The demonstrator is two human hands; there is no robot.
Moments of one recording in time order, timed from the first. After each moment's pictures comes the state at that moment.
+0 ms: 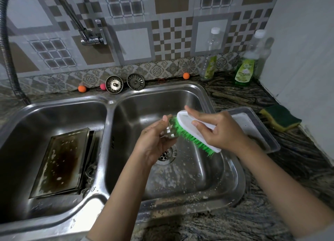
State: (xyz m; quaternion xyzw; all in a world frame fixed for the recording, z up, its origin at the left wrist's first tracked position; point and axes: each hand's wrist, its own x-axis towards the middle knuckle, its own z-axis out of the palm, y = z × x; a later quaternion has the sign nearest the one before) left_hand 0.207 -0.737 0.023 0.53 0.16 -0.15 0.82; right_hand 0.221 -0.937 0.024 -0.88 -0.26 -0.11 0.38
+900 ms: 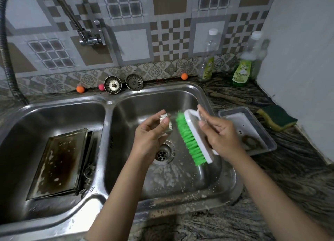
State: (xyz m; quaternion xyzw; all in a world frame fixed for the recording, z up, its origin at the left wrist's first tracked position) left_hand 0.205 -0.733 0.014 0.52 0.09 -0.05 0.85; right_hand 0.195 -0.919 0.019 -0.76 -0.10 -0.06 0.64
